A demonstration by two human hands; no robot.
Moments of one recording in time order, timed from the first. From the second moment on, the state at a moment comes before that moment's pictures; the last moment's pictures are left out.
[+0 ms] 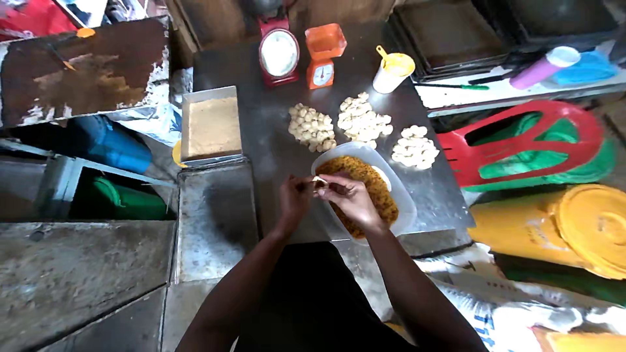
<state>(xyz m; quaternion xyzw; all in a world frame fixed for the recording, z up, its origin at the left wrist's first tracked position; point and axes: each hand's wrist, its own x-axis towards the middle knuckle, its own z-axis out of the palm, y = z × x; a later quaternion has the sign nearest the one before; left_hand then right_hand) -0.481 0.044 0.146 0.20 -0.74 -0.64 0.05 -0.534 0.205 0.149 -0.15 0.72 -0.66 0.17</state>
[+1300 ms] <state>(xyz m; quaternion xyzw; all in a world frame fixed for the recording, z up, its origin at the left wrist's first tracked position) -0.395 0.019 -0.048 0.26 -0.84 -0.46 -0.15 -0.478 0.156 -0.082 -0.24 0.86 -0.34 0.30</state>
